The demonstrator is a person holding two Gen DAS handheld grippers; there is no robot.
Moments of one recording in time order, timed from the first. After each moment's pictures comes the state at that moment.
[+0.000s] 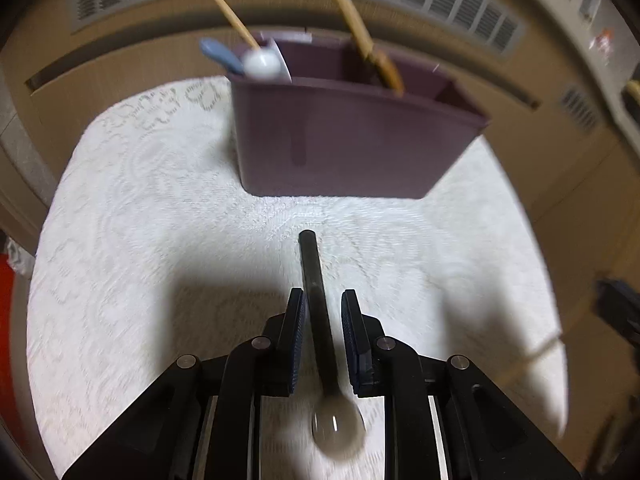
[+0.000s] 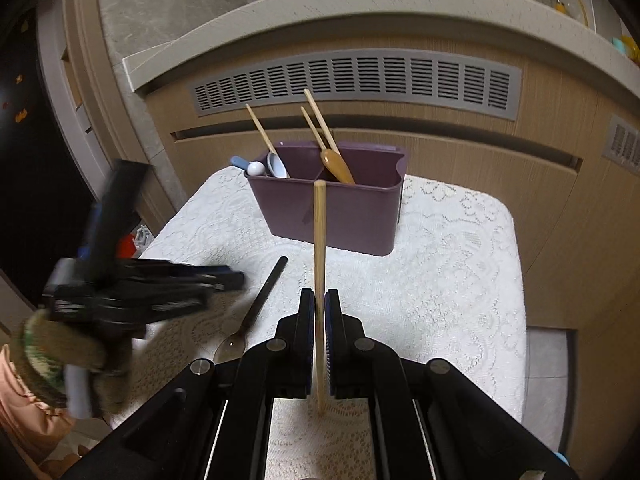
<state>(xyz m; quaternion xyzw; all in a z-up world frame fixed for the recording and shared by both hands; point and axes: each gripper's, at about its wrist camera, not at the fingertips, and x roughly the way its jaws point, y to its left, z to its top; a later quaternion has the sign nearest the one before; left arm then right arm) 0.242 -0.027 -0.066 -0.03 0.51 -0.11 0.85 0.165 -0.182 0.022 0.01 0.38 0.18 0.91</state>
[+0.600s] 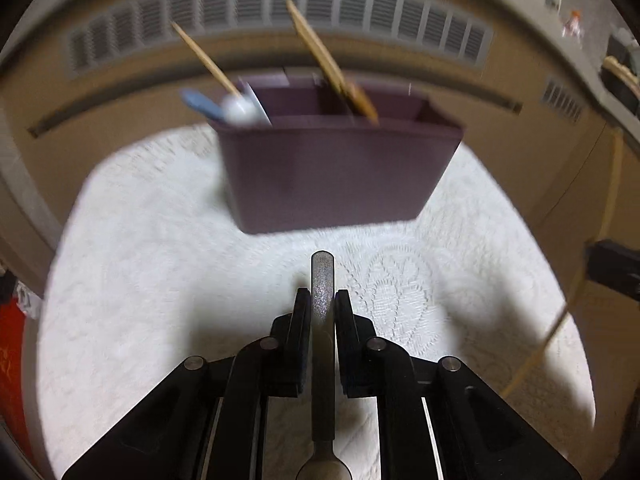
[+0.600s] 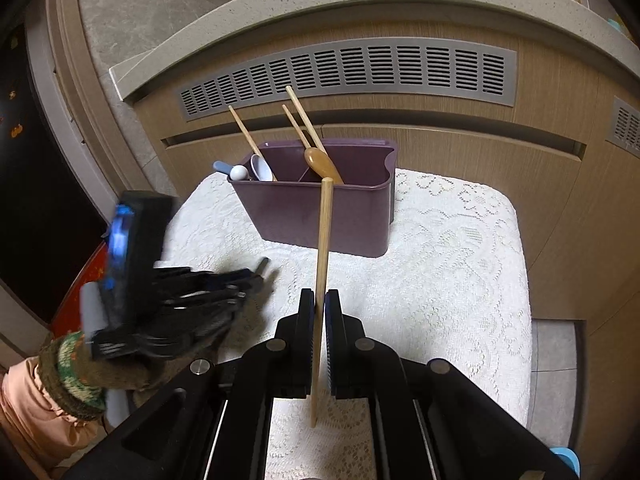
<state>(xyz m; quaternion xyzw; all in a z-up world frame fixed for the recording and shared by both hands) 0.202 -0.021 -0.050 0.00 0.41 -0.12 0.90 0.176 -0.191 0.018 0.03 0.39 0.17 0.90</state>
